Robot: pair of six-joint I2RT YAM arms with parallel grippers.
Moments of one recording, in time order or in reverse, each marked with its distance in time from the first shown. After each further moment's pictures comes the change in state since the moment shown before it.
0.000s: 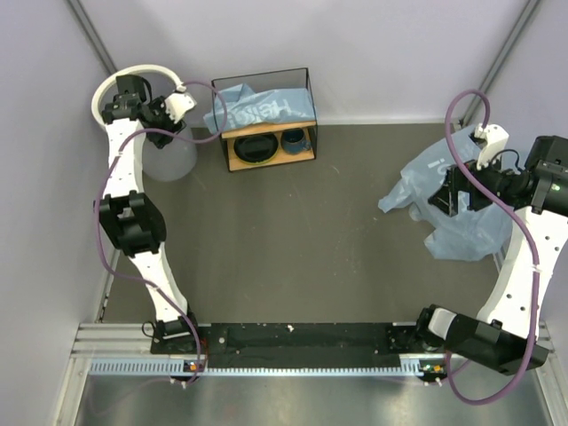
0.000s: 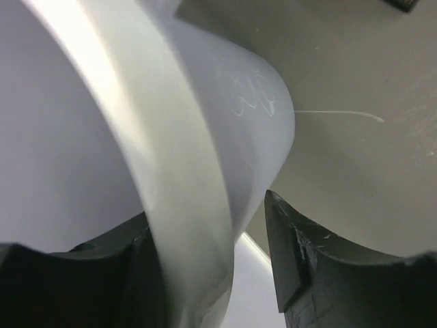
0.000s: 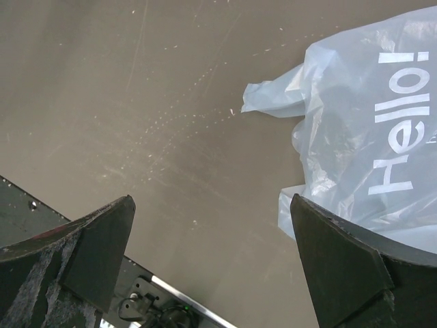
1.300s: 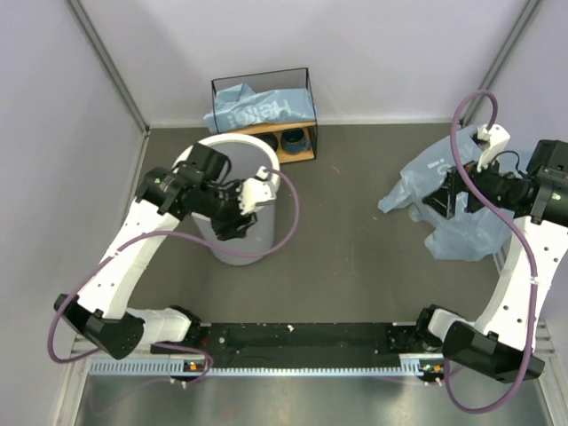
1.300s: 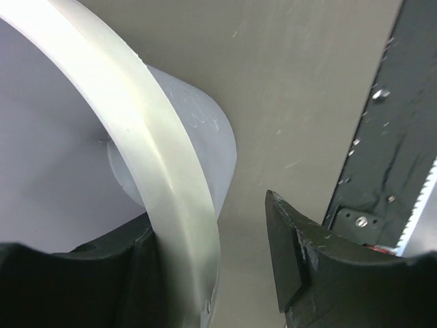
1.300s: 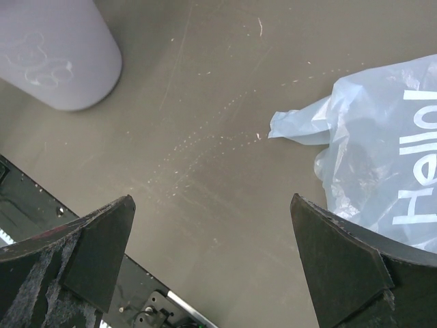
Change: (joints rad) left arm -0.639 -0.811 -0.698 -0.322 0.152 -0.243; right arm 0.000 -0.045 0.001 0.000 -0.120 0.019
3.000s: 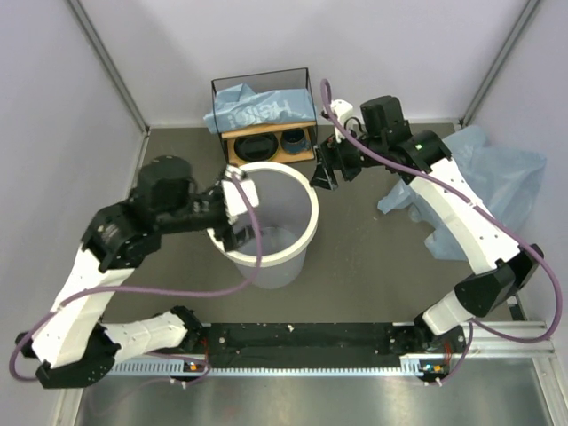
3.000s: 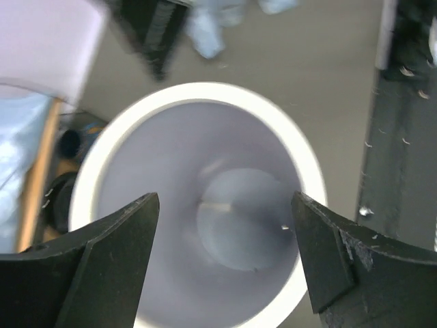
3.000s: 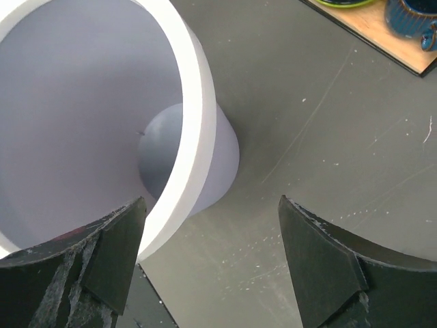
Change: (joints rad) left arm -0.341 -0.202 0.081 0.267 0.007 -0.229; right arm 0.984 0.401 0.185 0.454 0.451 0.540
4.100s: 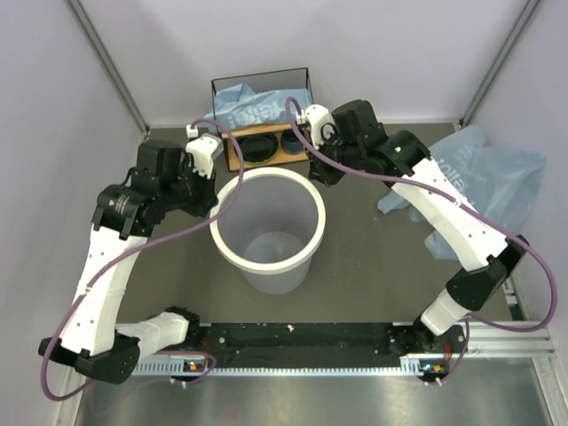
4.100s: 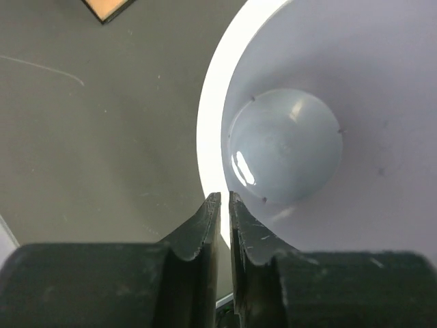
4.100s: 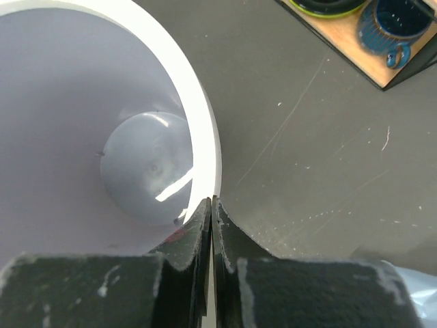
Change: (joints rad) left arm 0.445 0.057 -0.048 -0.114 -0.269 -0.471; right arm 0.159 0.077 0.099 -0.048 0.241 -0.066
